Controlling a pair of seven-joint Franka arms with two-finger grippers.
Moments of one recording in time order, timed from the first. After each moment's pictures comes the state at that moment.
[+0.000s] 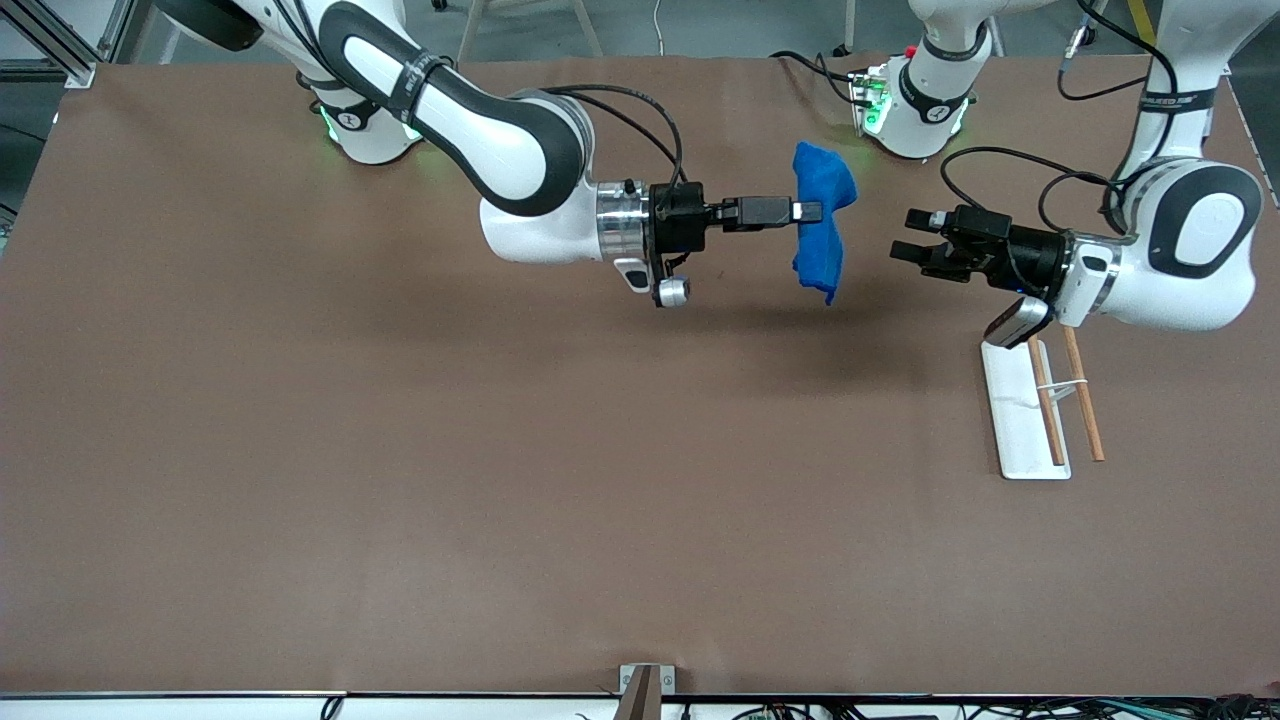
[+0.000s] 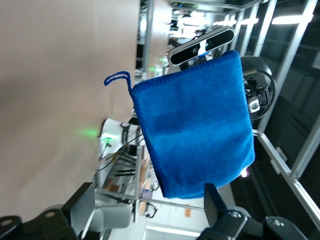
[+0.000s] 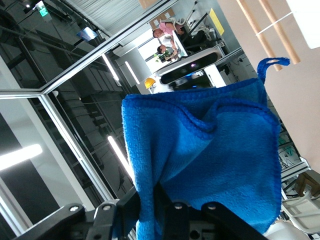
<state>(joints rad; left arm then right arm) 0.17 0.16 -0.06 -2.15 -1.26 1.31 0.68 0.21 0.61 0.82 -1.52 1.89 2.50 -0.34</state>
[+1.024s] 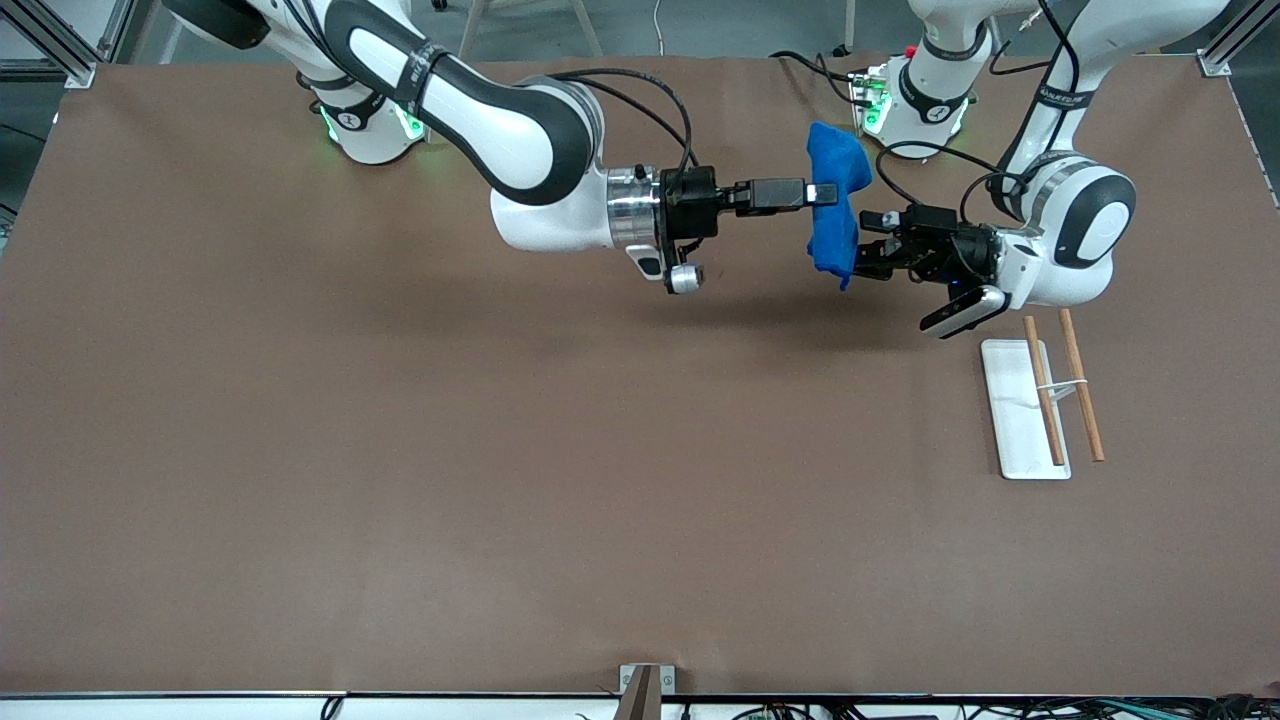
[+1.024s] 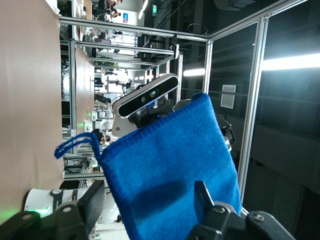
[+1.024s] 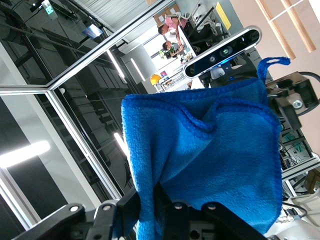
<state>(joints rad) 0.15 0.15 -0.15 -2.37 -1.69 1.35 0.89 0.24 0.61 0.82 -1.50 1.93 2.50 -0.35</state>
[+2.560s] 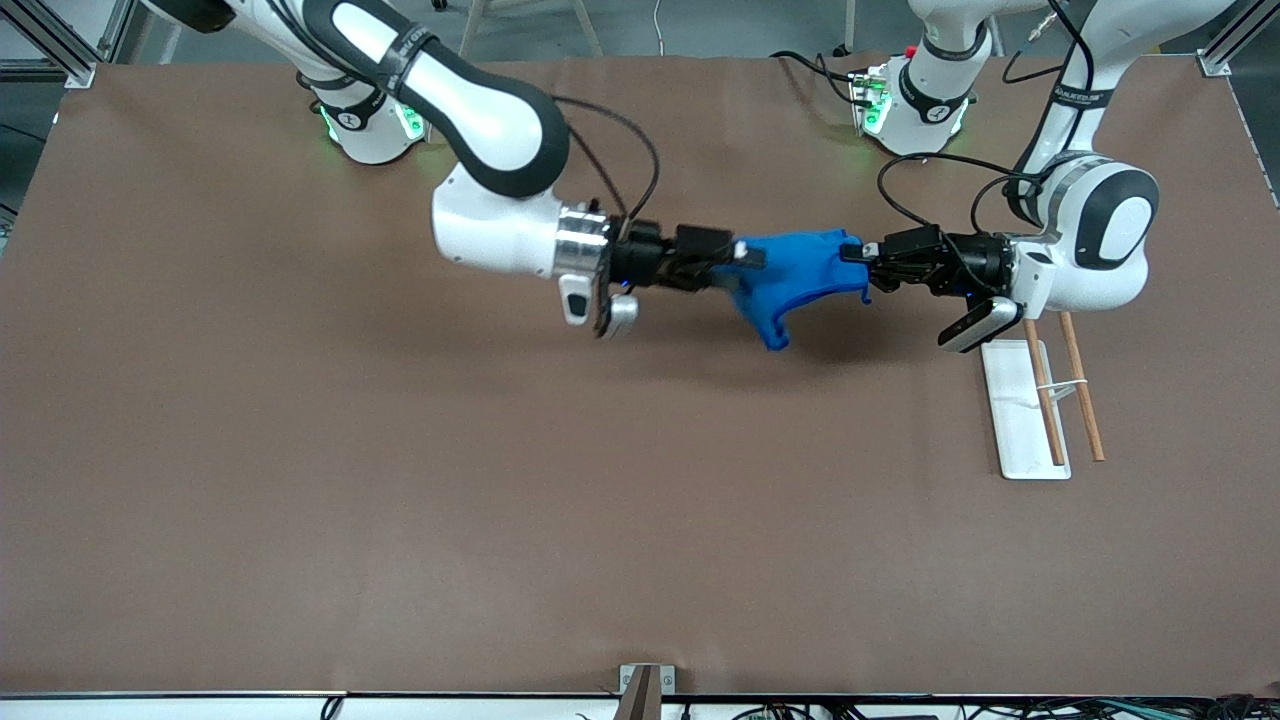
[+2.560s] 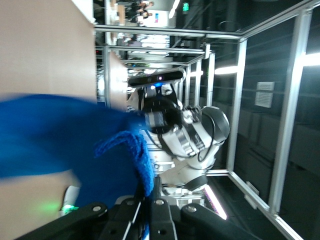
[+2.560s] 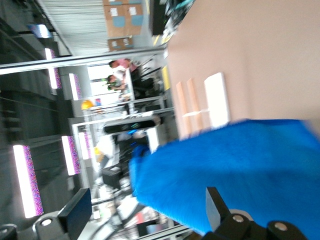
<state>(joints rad) 0.15 0.14 -0.15 -2.26 -1.54 1.51 0.81 0.10 0.54 0.77 -1.68 1.42 2.67 -0.39</state>
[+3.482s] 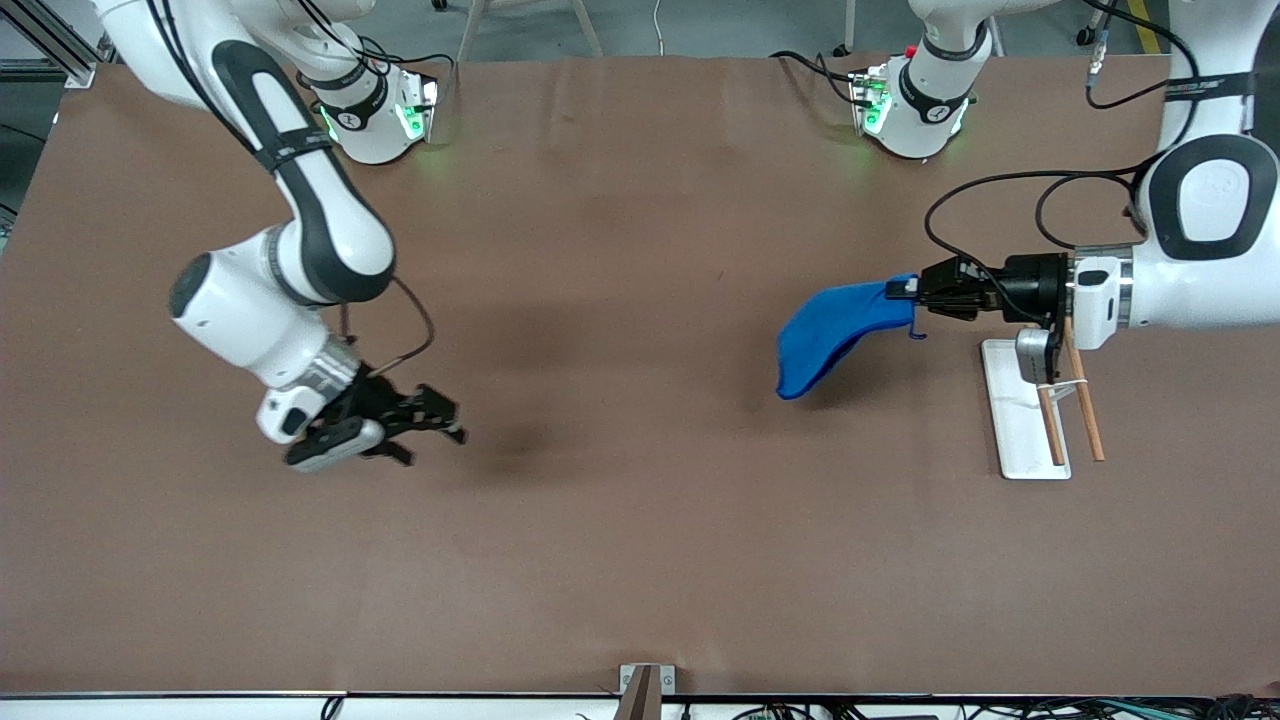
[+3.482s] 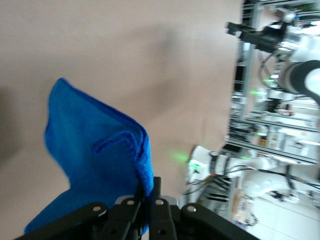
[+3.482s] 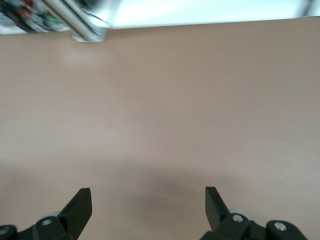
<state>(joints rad) 0.15 0.15 -0.15 -1.86 -0.85 1.63 0.38 0.07 0.35 0.13 -1.95 0.49 2.61 -0.40</state>
